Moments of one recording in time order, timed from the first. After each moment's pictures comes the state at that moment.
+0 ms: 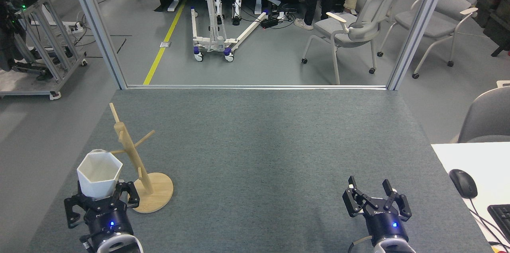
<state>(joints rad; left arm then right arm) -0.10 0.25 -0.27 -1.42 -1.56 0.86 -0.03 -0.08 -0.07 -0.03 -1.30 1.30 -0.06 -0.11</state>
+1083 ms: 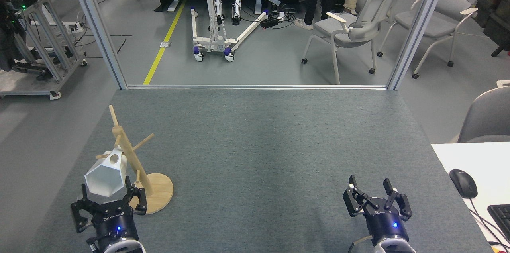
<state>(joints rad) -0.10 0.22 -0.27 -1.35 -1.56 0.81 0.07 -0.08 -0.07 -0.03 -1.30 1.30 -0.06 -0.11</state>
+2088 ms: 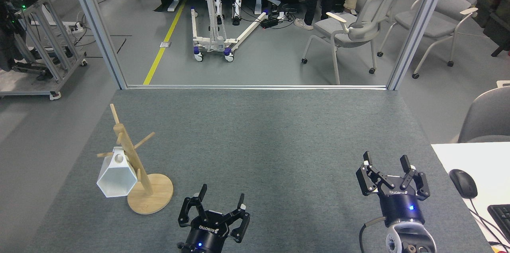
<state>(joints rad) 0.00 -0.01 -0.40 -1.54 -1.56 0.17 0.10 -0.10 -0.10 -0.07 -1.45 1.30 -0.04 -0.12</state>
